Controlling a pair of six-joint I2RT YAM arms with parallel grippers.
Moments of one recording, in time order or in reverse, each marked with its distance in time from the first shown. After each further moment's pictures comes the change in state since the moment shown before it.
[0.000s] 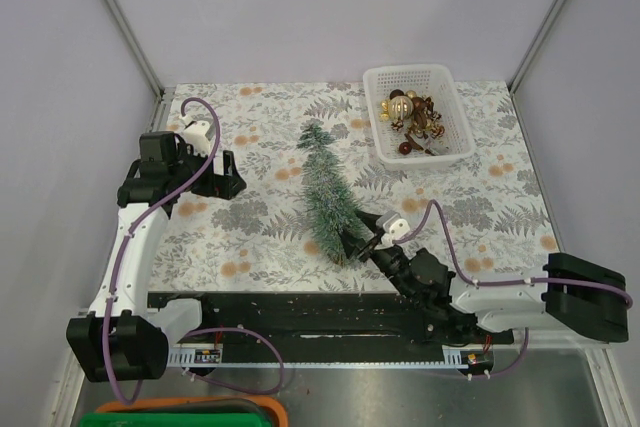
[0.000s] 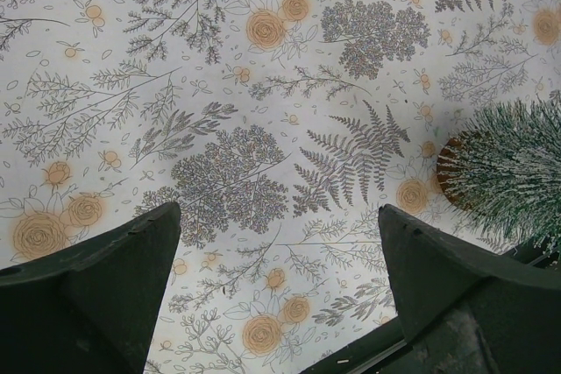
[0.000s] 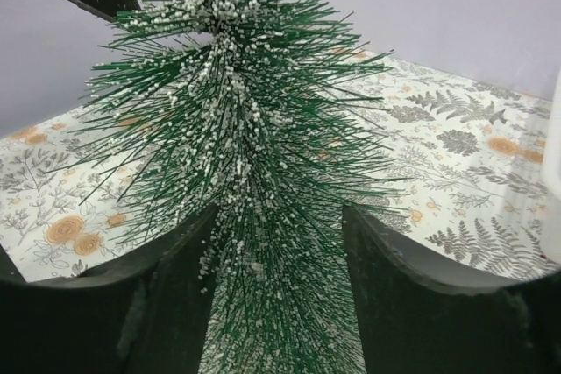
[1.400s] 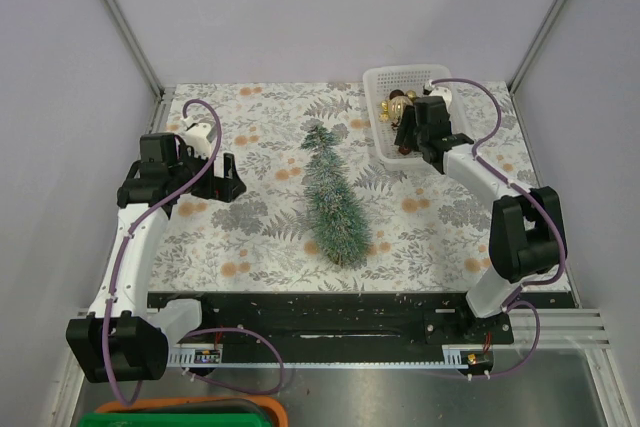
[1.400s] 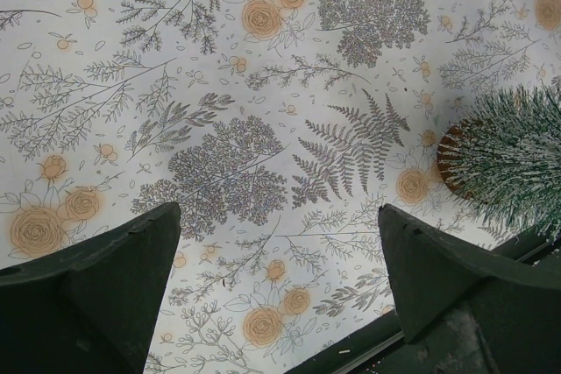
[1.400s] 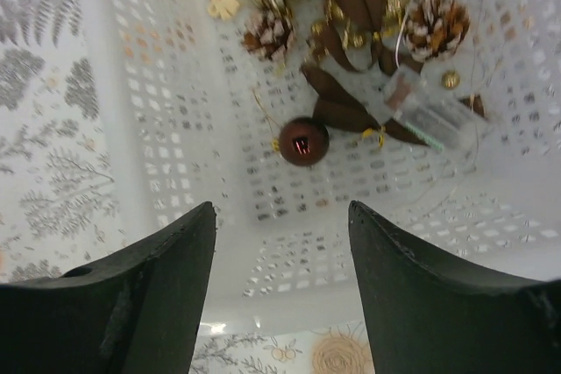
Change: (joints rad) left arm 0.000 -0.006 0.000 -0.026 0.007 0.024; right arm -0.965 0.520 1.023 -1.305 -0.301 0.439
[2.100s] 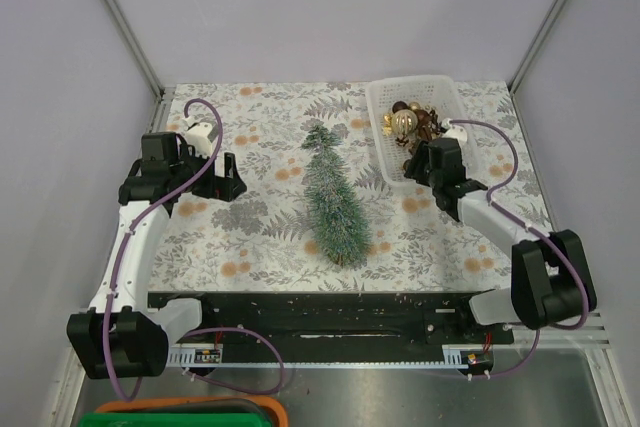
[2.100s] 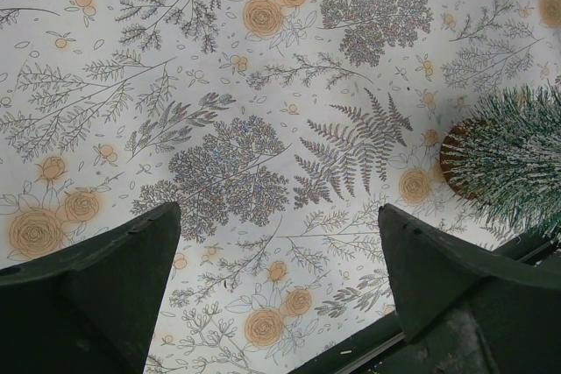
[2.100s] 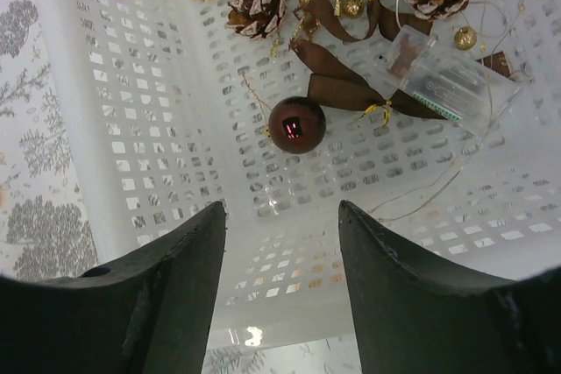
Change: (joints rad) left arm 0.000 0.019 0.000 0.006 0.000 0.007; right arm -0.008 -0.242 -0.449 0.220 -0.044 0.096
